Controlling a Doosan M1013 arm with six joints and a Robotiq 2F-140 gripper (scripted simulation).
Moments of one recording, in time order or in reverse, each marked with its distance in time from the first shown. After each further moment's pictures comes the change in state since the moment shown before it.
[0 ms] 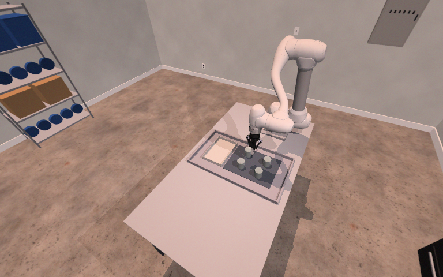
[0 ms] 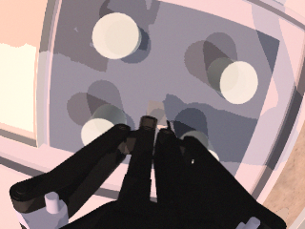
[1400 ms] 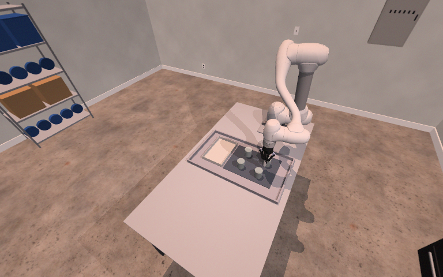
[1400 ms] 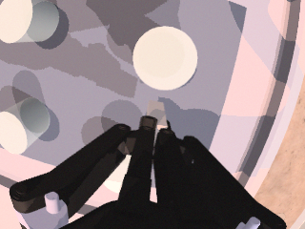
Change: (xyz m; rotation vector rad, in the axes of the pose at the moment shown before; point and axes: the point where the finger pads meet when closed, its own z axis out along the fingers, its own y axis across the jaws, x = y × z) arm -0.011 0.117 0.071 0.001 0.005 -0.001
